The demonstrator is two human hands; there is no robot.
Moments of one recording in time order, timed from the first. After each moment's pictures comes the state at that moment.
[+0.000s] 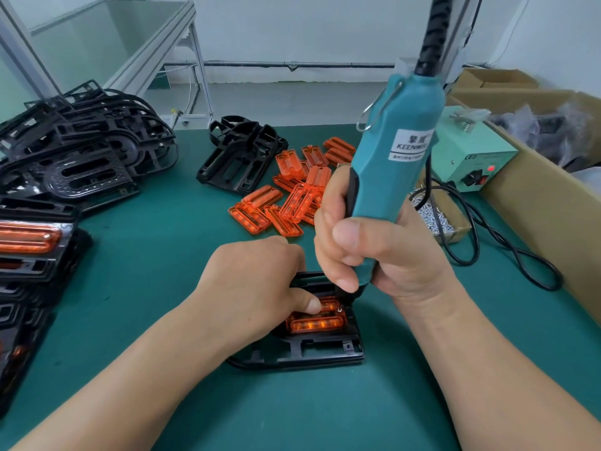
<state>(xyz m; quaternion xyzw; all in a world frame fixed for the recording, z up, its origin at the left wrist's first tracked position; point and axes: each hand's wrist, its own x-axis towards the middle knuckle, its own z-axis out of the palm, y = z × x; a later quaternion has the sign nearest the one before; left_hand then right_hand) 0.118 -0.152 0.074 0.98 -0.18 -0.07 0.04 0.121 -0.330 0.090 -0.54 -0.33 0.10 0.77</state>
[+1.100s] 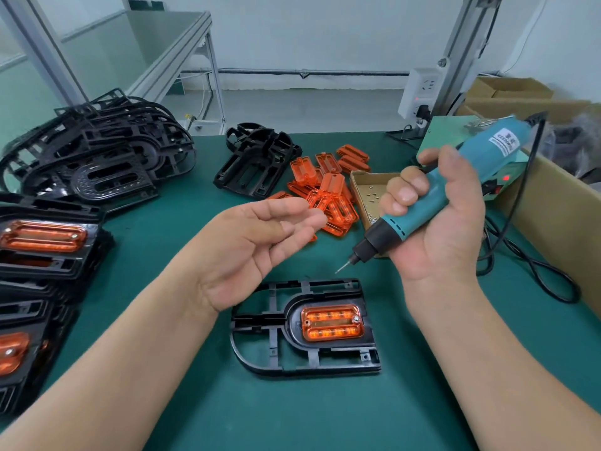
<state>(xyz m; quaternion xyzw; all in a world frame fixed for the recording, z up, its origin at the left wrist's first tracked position) 0.145 -0.122 0.081 0.47 0.02 -0.24 0.85 0.141 -0.341 0.087 -0.32 -0.05 -0.13 0.94</state>
